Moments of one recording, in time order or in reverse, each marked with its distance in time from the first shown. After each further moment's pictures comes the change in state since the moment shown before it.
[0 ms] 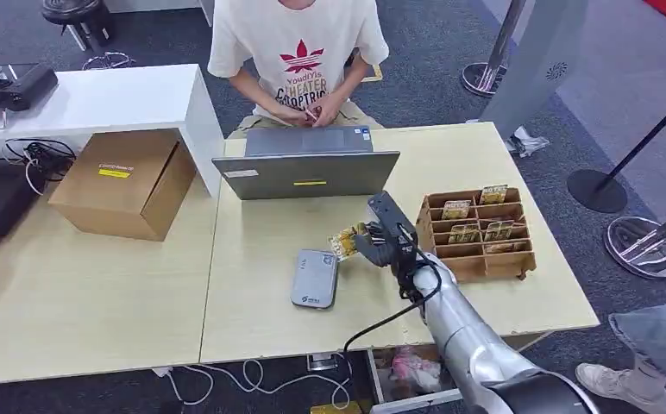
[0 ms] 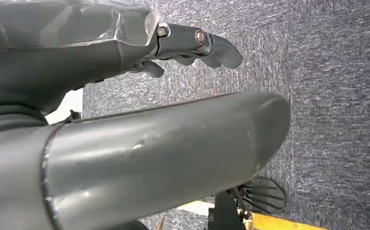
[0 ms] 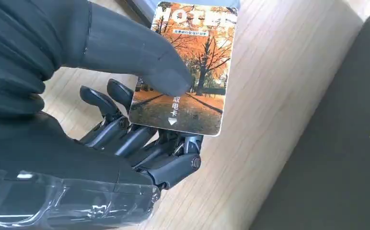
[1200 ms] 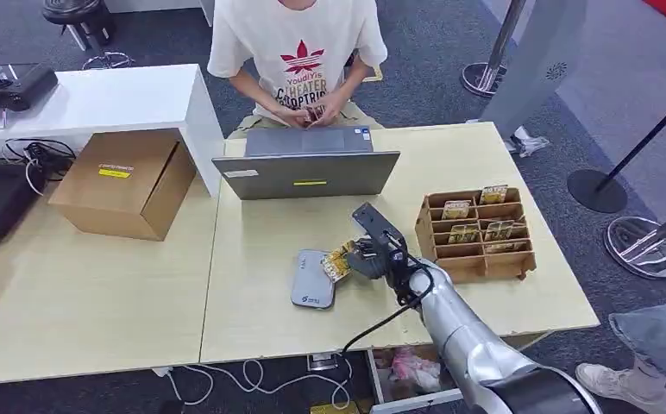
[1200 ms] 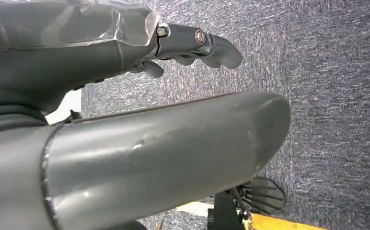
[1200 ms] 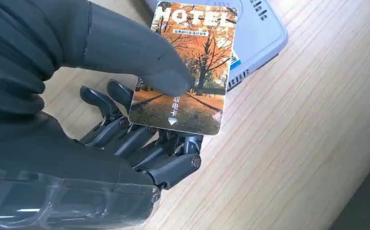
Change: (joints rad) left arm 0.000 0.000 -0.004 0.000 -0.004 -0.002 -0.004; right arm -0.011 -0.004 0.056 0.045 0.008 0.092 0.077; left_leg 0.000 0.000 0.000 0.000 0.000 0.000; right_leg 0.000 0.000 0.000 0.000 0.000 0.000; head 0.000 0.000
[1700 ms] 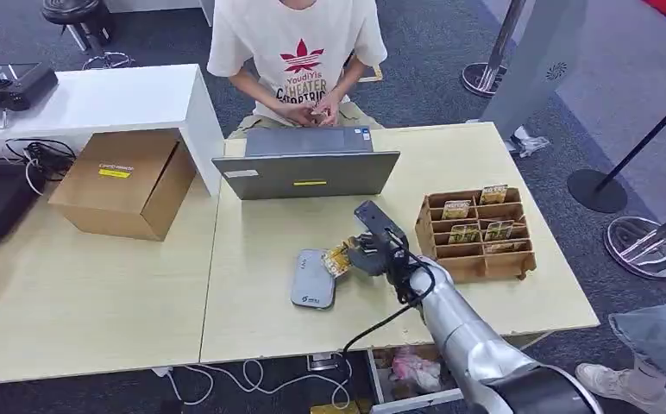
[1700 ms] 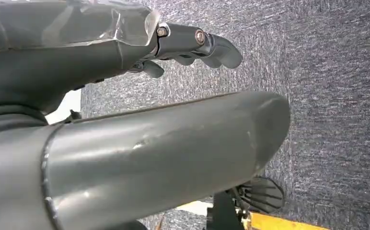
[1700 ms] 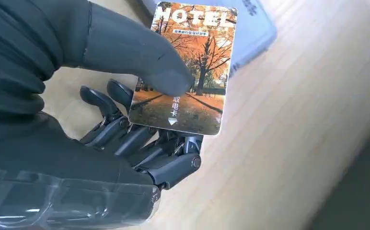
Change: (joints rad) left arm 0.000 0.000 0.000 0.000 0.010 -0.001 -0.005; right arm -0.014 -0.002 0.000 -0.002 0.010 -0.054 -0.051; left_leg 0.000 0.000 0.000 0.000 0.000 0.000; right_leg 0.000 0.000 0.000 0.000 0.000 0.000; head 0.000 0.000
